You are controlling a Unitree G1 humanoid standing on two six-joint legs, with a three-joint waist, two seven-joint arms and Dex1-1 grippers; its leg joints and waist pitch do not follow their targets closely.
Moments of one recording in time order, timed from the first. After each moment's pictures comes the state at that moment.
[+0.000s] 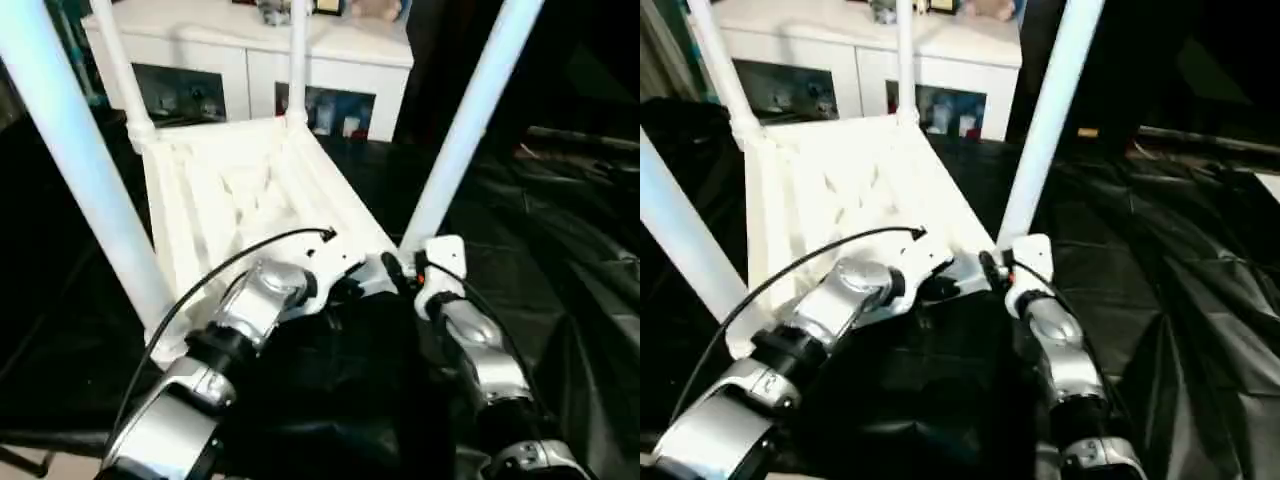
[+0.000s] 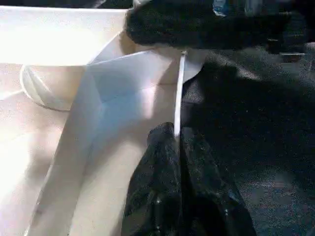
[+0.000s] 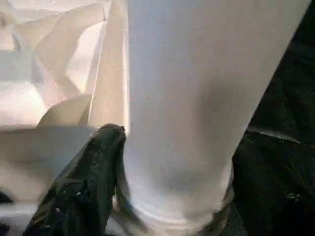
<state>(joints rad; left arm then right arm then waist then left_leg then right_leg) -0.71 0.08 -0.33 0.72 0.15 0.32 -0.75 -0.36 -0.10 -0.01 0.60 0.09 -0.05 0.30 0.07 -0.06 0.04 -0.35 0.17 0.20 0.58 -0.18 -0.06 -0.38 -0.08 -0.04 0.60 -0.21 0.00</state>
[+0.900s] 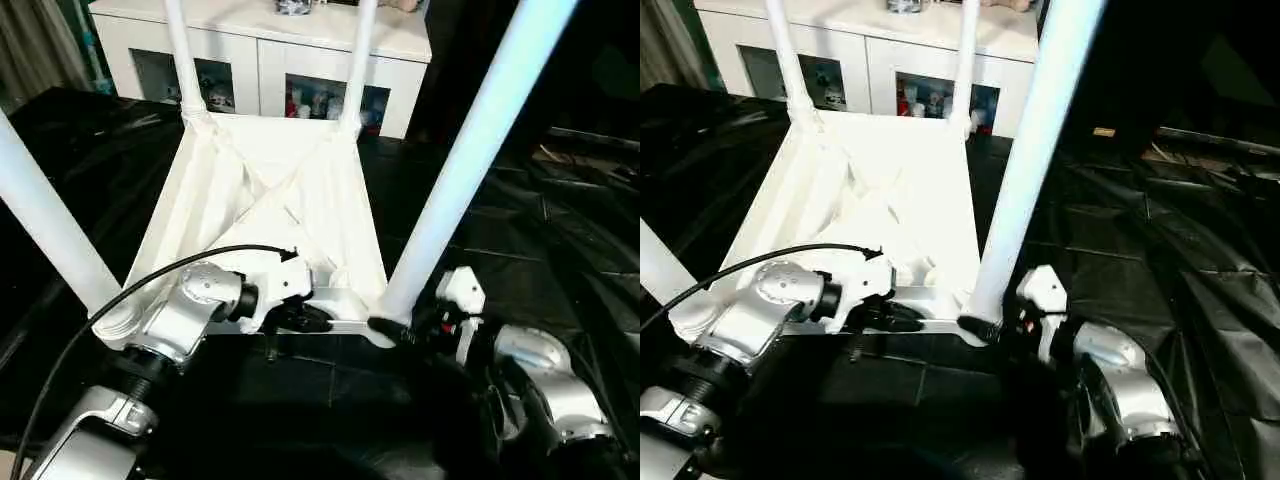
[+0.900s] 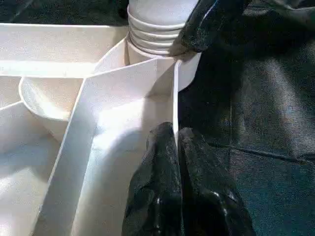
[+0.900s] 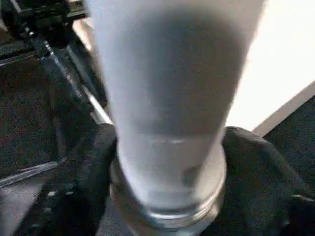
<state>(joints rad) -0.54 0.36 -0.34 0.47 0.03 0.09 -1.24 -0.20 -0.35 0.11 0.33 0.24 0.02 0.95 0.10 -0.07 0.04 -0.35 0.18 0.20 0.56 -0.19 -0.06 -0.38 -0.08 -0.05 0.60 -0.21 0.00</state>
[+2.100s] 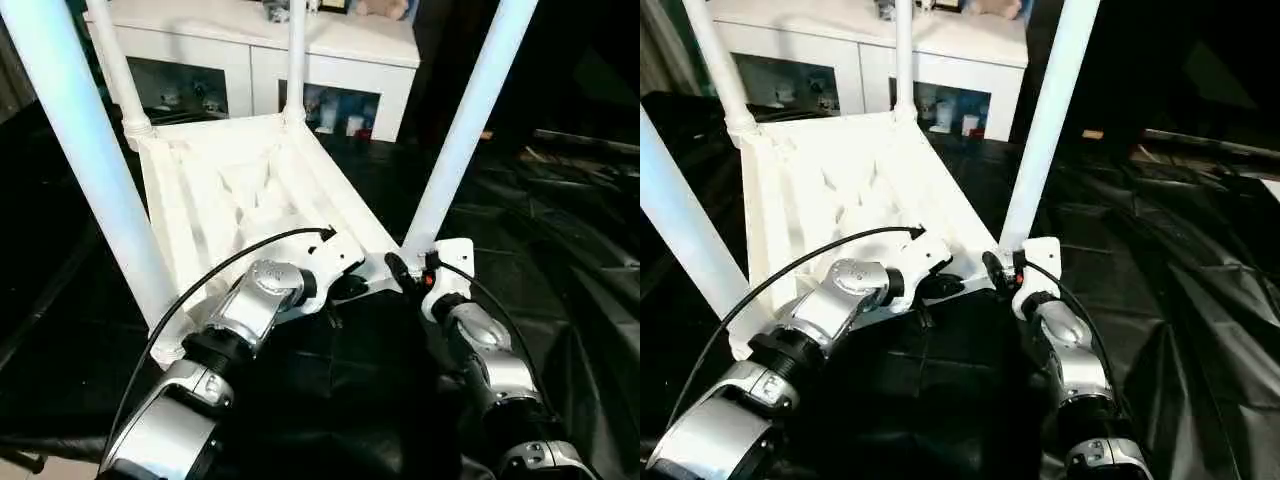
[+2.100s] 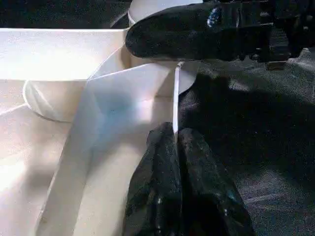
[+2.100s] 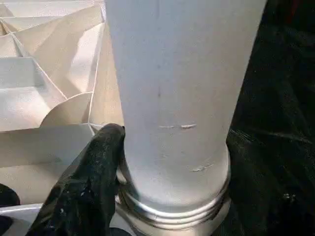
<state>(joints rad) -0.70 0.07 -0.30 0.73 0.12 0.22 -0.78 -0.38 -0.09 -0.03 0.63 0.15 -0.06 0.29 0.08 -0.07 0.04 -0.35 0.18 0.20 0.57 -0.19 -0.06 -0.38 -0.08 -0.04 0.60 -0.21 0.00</state>
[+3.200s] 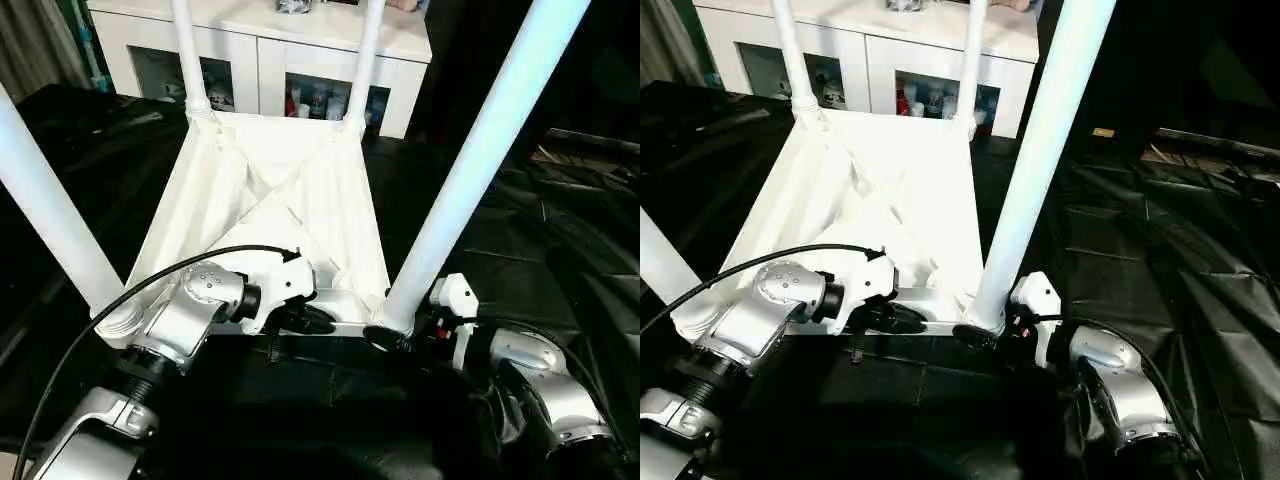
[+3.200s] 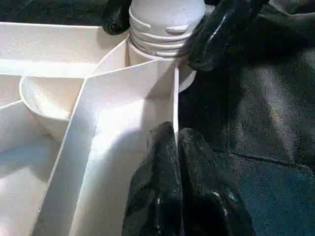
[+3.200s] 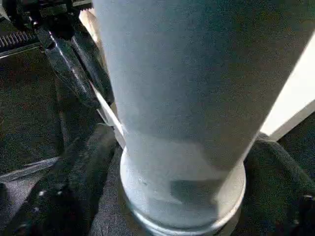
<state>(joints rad) -0.54 0.35 -0.35 0.44 0.03 0.13 -1.24 -0.20 -0.36 0.13 0.33 0.24 0.03 0.95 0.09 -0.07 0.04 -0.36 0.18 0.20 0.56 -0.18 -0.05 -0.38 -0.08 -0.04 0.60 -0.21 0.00</state>
